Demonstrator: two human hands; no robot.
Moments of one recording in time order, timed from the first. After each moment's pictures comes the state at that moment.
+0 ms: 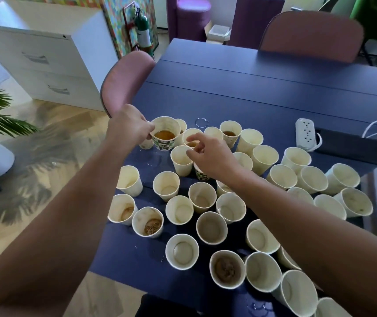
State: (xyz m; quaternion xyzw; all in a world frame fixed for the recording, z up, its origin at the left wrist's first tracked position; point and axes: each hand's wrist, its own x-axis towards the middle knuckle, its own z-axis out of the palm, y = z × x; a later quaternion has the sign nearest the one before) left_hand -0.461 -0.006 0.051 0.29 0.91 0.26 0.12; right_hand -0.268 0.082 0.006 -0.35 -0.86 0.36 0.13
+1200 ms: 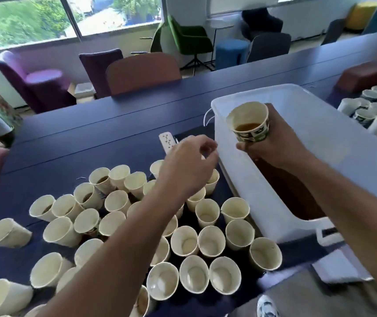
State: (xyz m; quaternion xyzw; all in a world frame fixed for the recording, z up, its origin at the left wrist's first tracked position) left_hand -0.064 0.076 0.134 0.71 0.60 0.30 0.24; right_hand 0.148 0.122 0.119 -0.57 -0.68 0.25 0.38
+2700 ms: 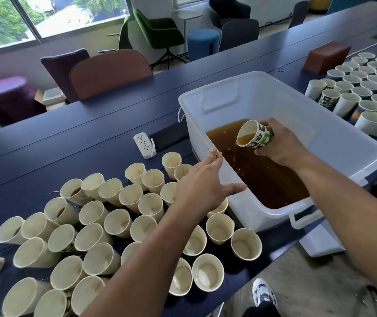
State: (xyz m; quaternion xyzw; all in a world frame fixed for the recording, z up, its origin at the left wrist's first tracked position) left_hand 0.013 0.077 0.083 0.79 0.56 0.05 0.23; right_hand 0.253 0.136 0.053 -0.69 -0.62 0.22 0.32
